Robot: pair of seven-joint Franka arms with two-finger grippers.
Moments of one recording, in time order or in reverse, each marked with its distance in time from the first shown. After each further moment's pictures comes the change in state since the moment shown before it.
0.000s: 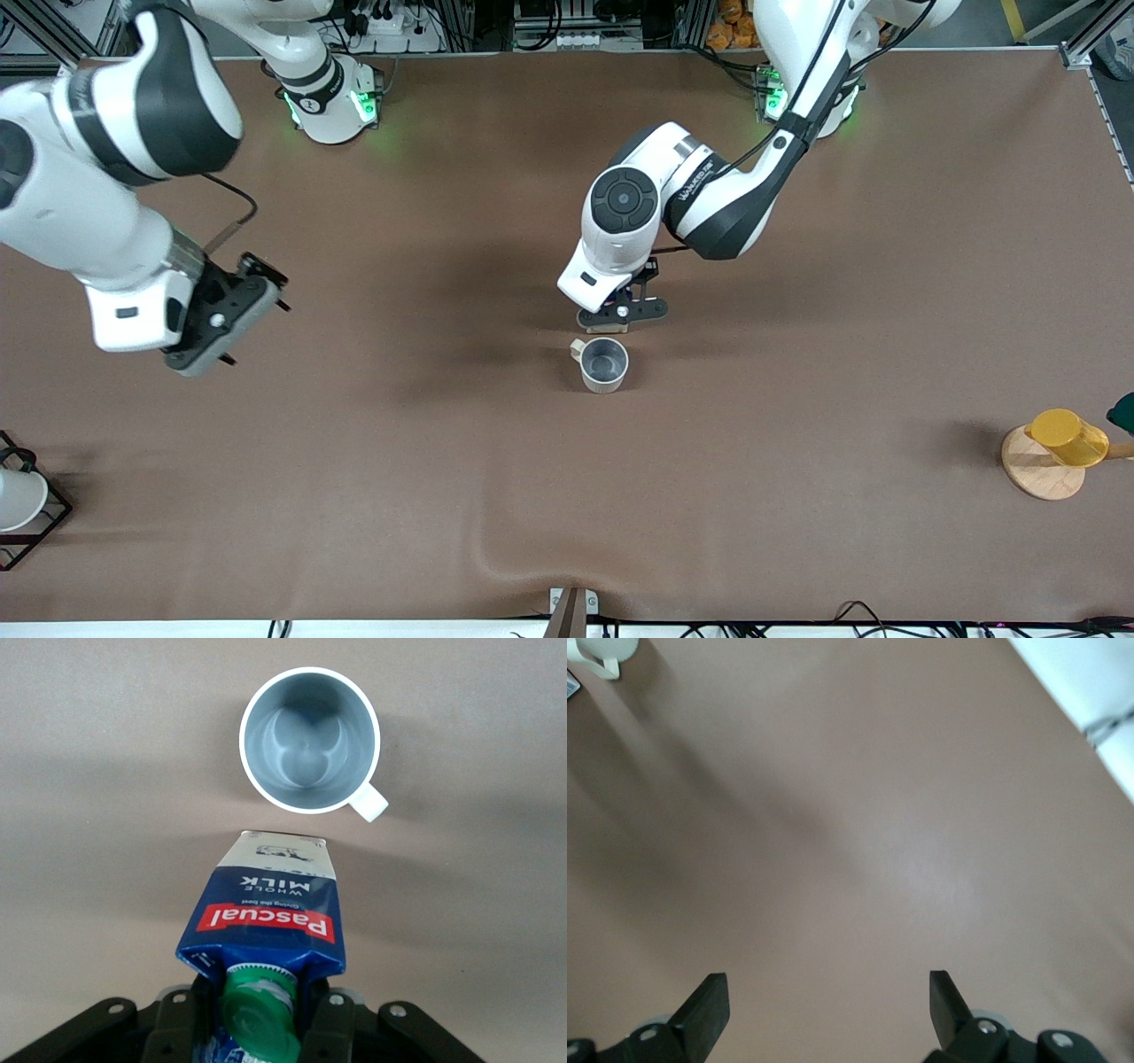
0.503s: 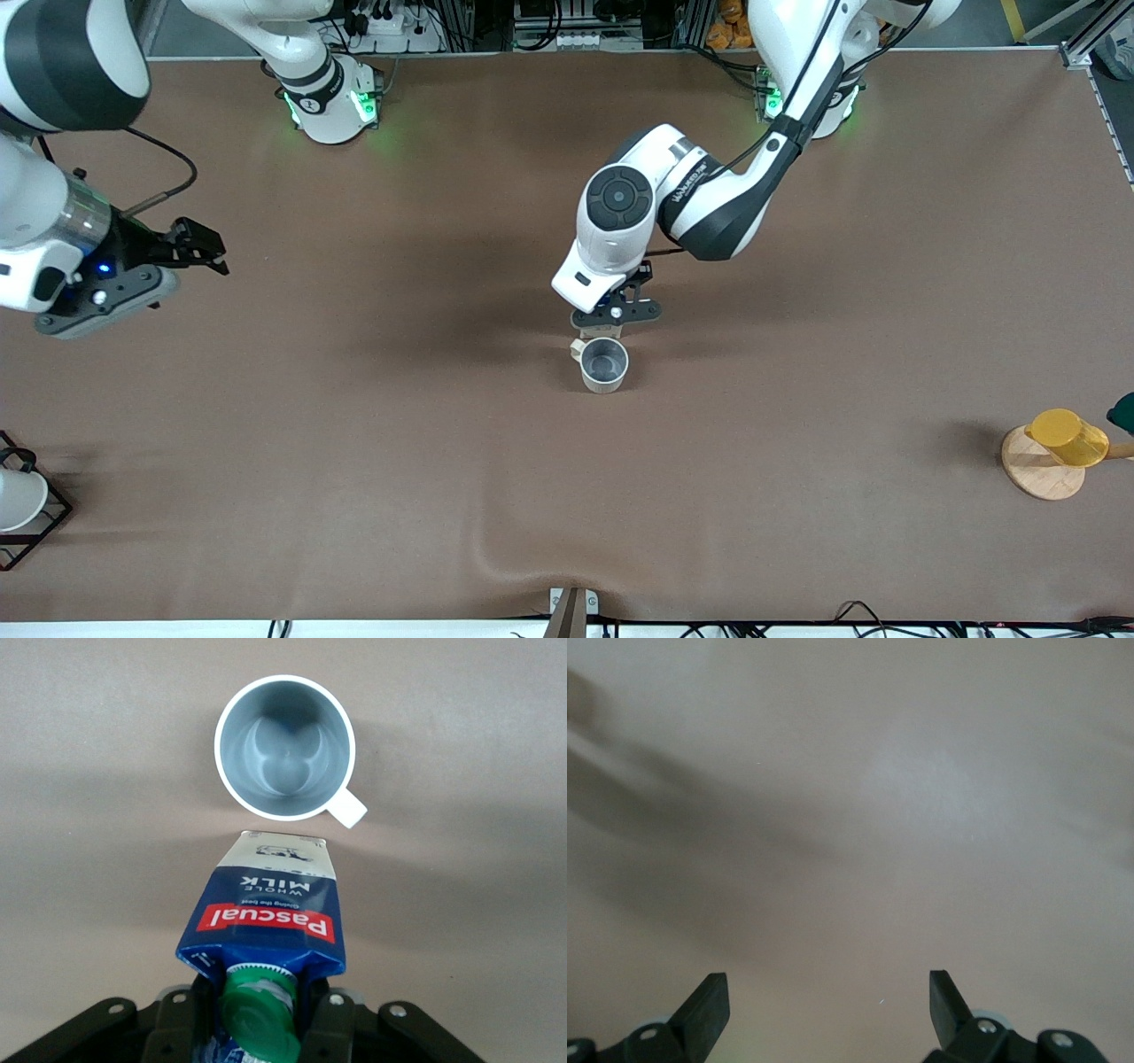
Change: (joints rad) left arm -0.017 0.011 0.000 0.000 0.019 0.037 0.000; right arm 0.002 -0.092 -0.109 -0.002 0.030 -0.179 0.328
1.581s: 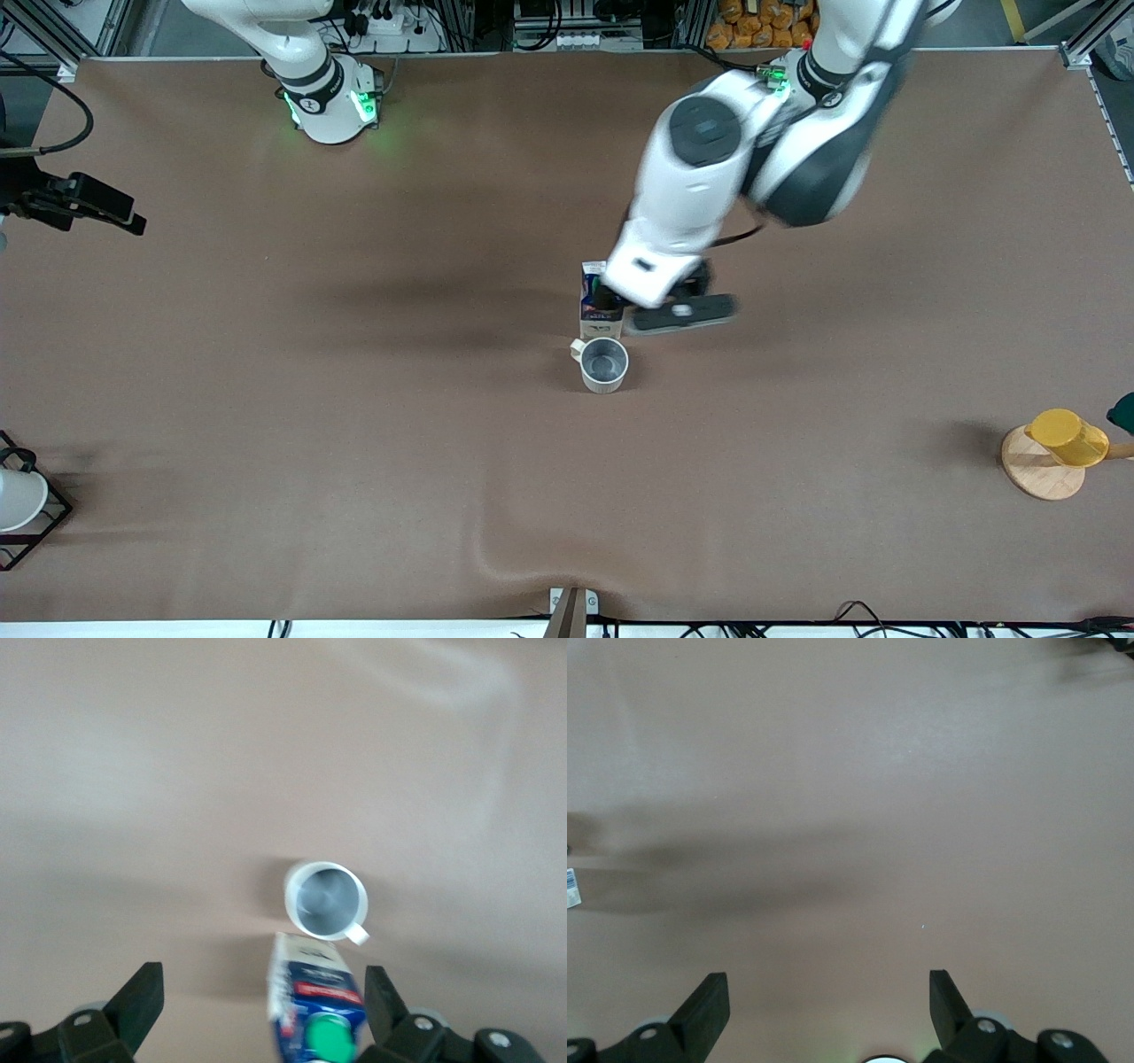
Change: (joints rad) left arm 0.124 -0.198 0.052 0.065 0.059 -0.061 0.002; right arm 0.000 -0.092 -0.123 0.055 0.041 -0.147 0.384
